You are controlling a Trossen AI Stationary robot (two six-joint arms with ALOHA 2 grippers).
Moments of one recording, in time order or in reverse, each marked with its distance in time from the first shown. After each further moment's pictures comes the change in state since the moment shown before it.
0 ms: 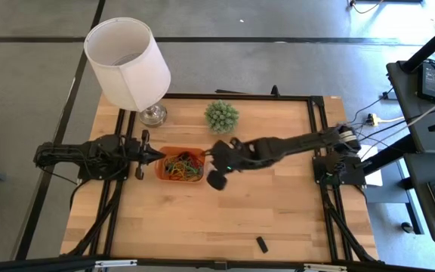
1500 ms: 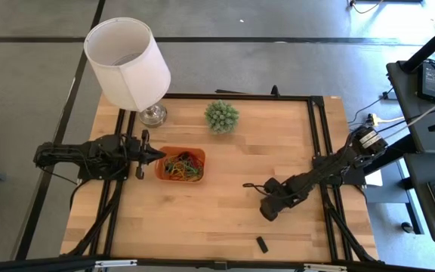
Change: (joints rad) left arm 0.001 0.000 -0.001 -0.010 -0.018 -0.057; right arm 0.346 -0.171 -0.846 0.113 -0.329 0.771
